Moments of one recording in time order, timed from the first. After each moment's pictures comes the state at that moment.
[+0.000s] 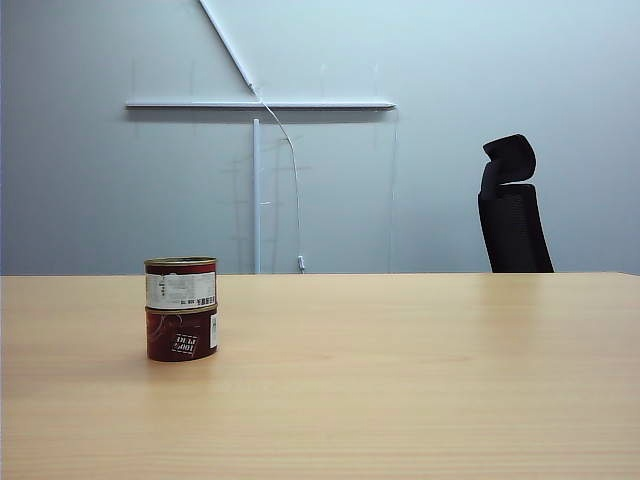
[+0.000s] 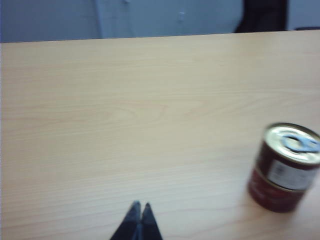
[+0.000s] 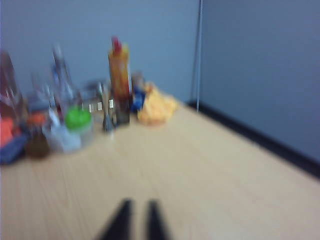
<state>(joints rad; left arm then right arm) -0.18 0.06 0.01 -0.09 0.03 0.01 0.82 1.39 1.17 0.25 -0.11 -0.03</state>
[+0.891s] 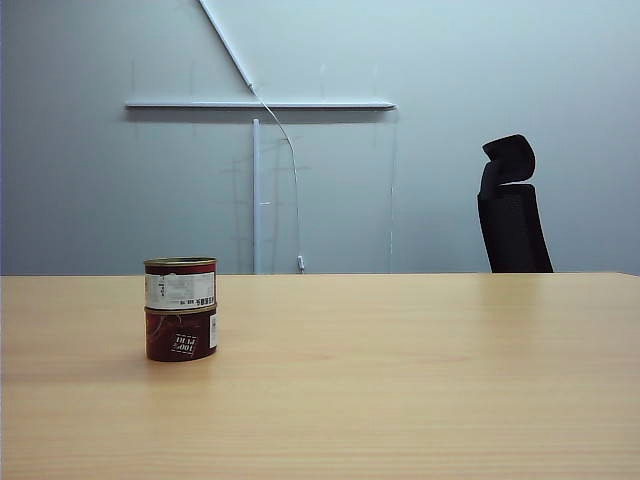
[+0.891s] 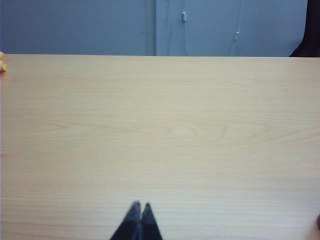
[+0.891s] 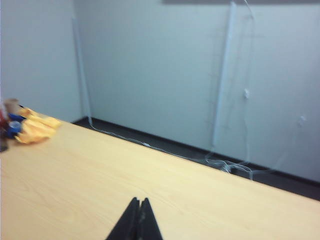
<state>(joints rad) 0.01 0.00 0.01 -0.08 0.02 0.01 0.66 0.88 1.02 -0.07 0.21 -0.04</state>
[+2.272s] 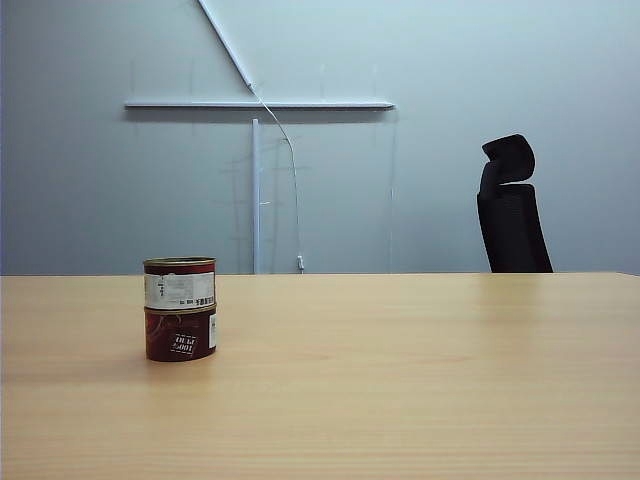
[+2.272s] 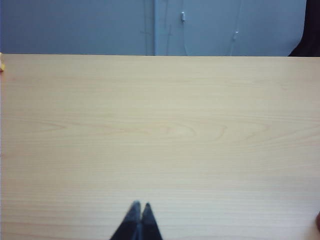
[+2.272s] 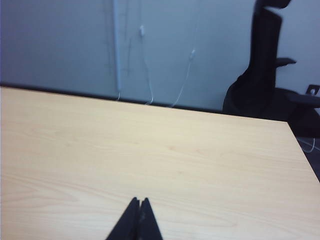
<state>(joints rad) 0.01 0.00 0.01 -0.08 0.02 0.01 0.36 0.65 0.73 -0.18 0.31 -0.04</state>
